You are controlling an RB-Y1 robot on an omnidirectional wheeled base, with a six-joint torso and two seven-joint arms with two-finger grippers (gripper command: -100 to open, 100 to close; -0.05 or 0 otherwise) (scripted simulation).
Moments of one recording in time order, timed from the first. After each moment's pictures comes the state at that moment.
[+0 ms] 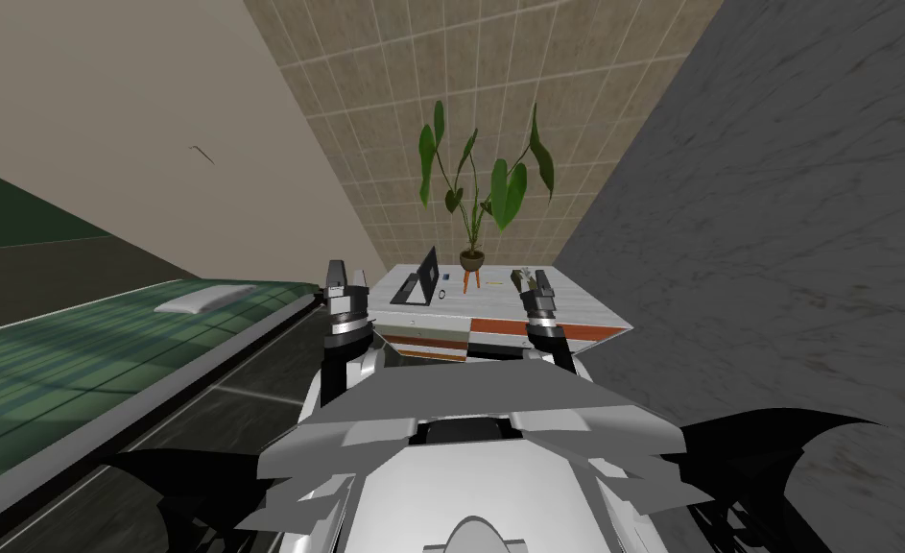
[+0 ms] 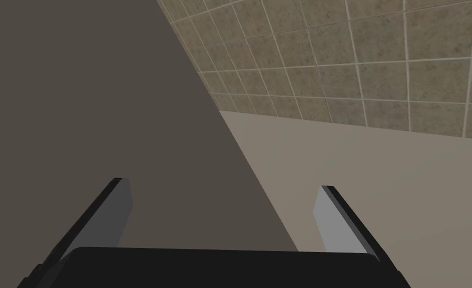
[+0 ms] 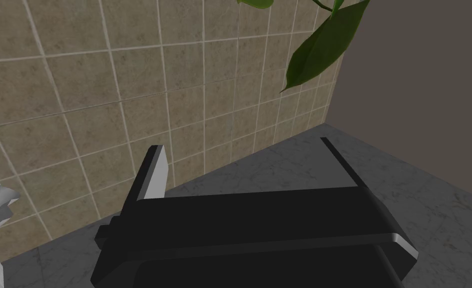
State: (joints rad) left arm 0.50 0.01 0.07 -2.39 -0.06 -0.46 -0.13; right arm 0.55 -0.03 -0.01 -2.21 0.07 -0.47 -0.09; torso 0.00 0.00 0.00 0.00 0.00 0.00
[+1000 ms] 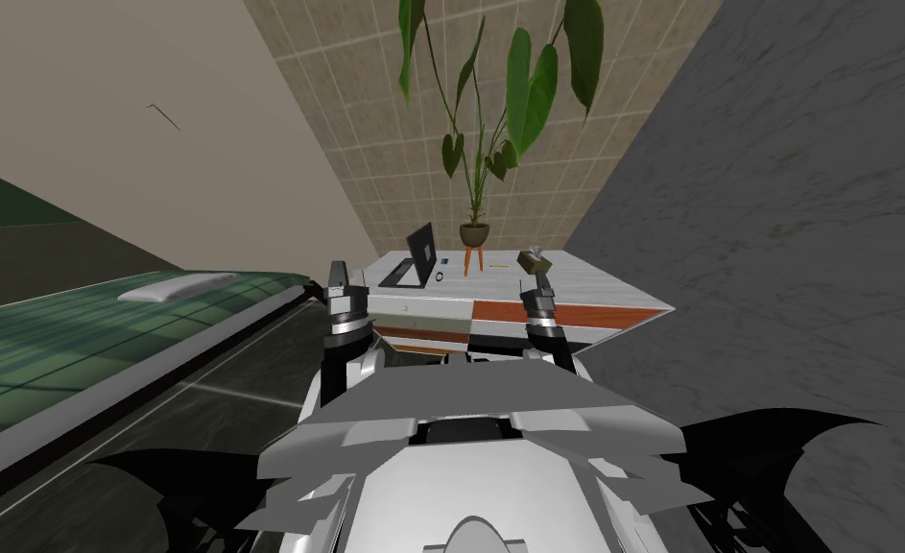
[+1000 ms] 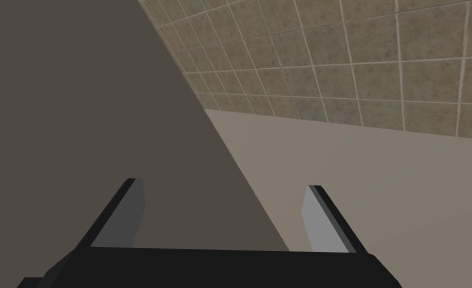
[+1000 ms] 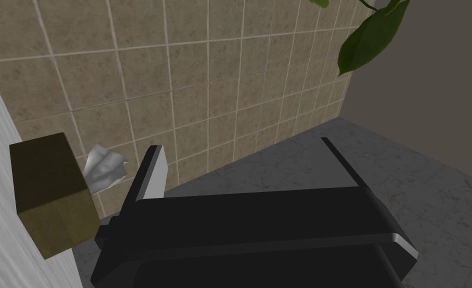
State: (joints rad) left arm 0.50 0.01 0.07 -2.39 -0.06 -0.46 -0.13; right arm 0.55 -0.03 -0.01 -2.21 0.07 -0.47 -0.09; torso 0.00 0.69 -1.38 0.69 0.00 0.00
